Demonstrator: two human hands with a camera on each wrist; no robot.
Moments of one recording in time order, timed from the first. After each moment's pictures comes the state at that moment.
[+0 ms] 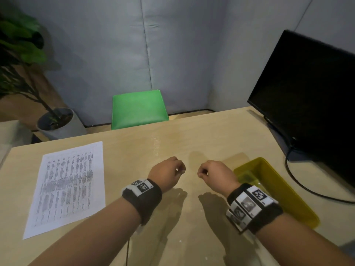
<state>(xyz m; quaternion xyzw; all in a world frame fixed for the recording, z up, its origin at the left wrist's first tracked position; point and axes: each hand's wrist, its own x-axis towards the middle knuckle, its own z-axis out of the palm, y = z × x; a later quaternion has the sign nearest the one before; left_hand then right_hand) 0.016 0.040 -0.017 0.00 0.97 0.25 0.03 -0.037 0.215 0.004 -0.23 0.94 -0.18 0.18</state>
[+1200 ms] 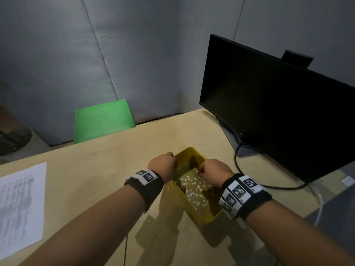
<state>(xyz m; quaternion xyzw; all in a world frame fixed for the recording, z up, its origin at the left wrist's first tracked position) -0.081 0.188 -0.004 0.05 0.99 0.09 0.10 -0.097 0.365 0.015 -0.12 0.96 -0.11 0.24</state>
